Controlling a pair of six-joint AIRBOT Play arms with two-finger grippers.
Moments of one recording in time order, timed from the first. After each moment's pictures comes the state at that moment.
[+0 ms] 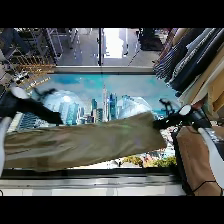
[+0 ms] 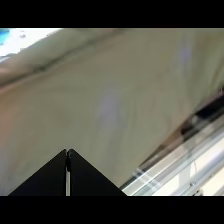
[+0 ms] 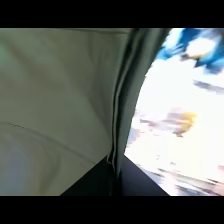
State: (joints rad) left arm 0.02 -1.60 1.50 1.06 -1.49 -1.10; right arm -0.17 -1.48 1.23 -1.21 1.12 1.07
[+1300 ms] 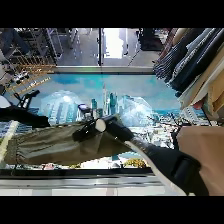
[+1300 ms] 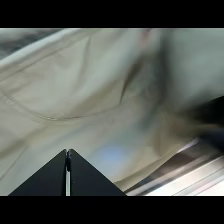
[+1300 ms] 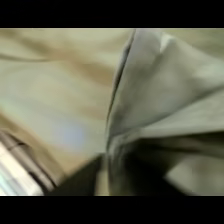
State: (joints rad) left arm 0.21 -1.36 1.32 1.12 -1.39 -1.12; right arm 0.80 -1.81 1.65 -1.05 0.87 1.61
